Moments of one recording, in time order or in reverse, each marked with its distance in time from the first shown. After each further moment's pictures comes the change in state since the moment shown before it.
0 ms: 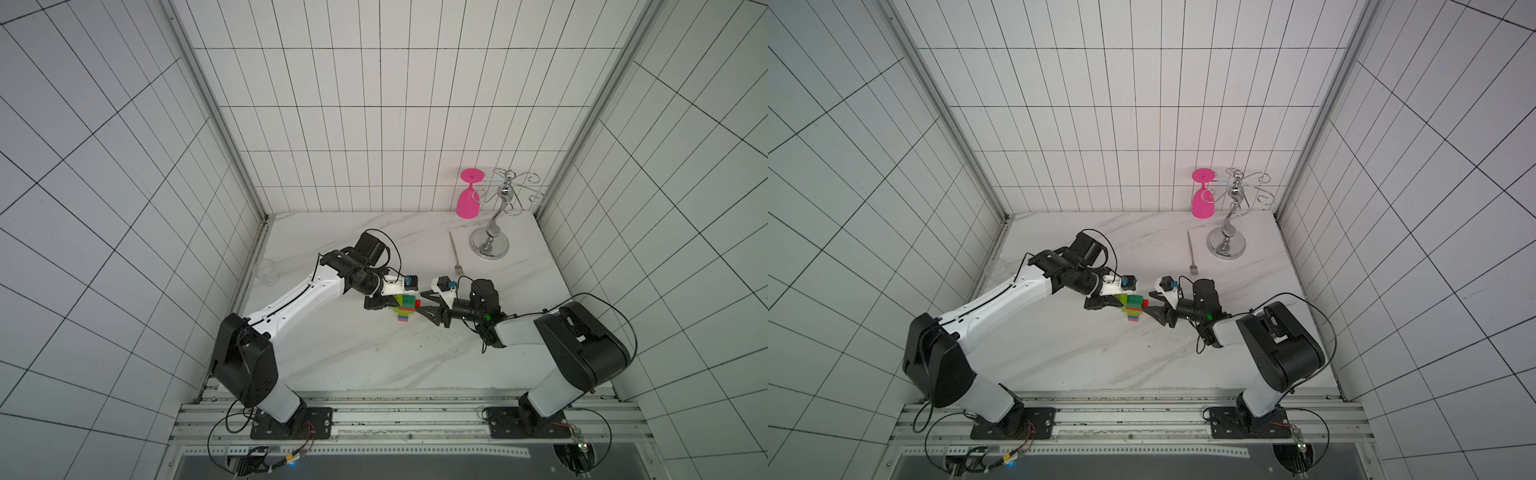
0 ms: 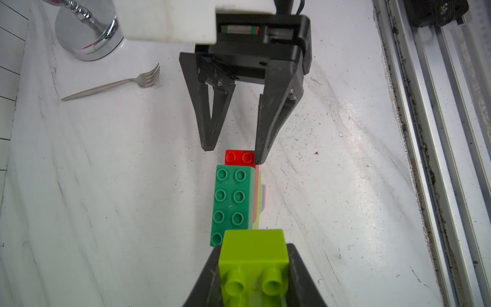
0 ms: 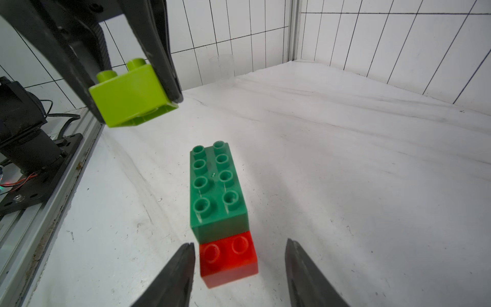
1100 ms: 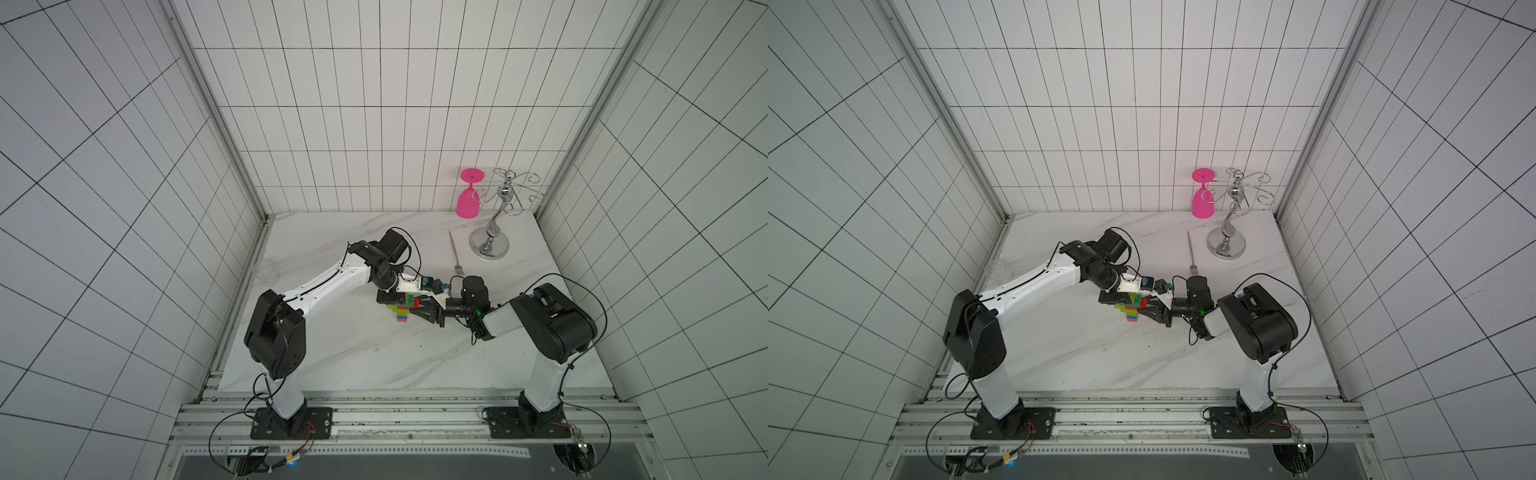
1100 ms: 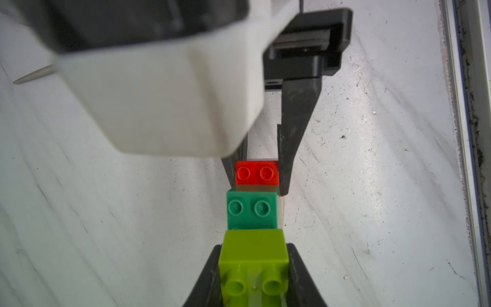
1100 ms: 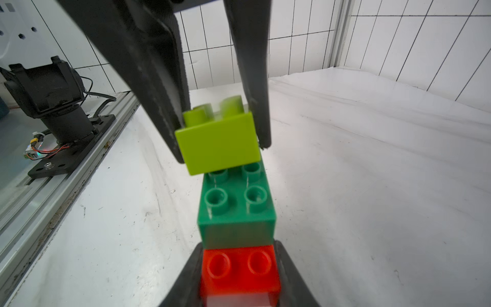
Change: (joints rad) left arm -0.070 0.229 0.221 -0.116 -0.167 0.024; right arm 0.001 0.202 0.095 0.099 -0.182 -0.068
